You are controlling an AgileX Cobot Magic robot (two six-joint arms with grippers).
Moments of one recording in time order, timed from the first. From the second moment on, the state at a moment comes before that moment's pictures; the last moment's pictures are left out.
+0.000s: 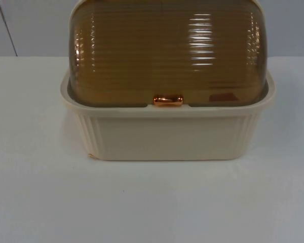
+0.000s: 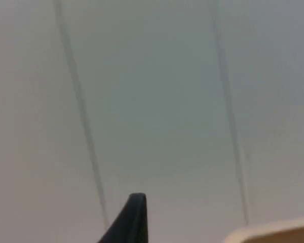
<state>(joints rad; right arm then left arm) 0.04 0.00 -1.13 -0.08 1.05 -0.01 -0.04 0.00 -1.02 -0.10 0.91 0.11</state>
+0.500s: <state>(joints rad) 0.04 0.00 -0.74 -0.12 1.10 0.09 -0.04 0.00 -0.68 -0.01 1.02 0.00</state>
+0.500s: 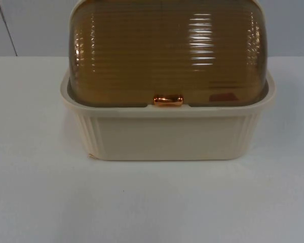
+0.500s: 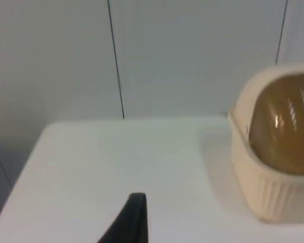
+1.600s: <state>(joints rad) 0.04 0.00 -0.53 -0.12 1.12 0.09 -0.08 0.00 -0.50 -0.11 1.08 0.14</state>
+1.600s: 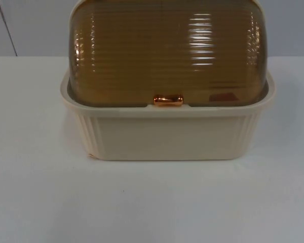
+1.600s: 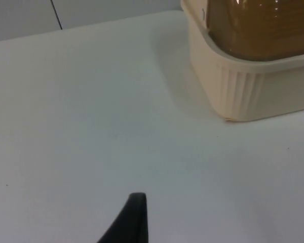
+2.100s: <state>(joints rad) 0.04 0.00 -0.52 -0.07 1.09 0.07 -0.08 0.00 -0.50 -0.05 1.08 0.13</state>
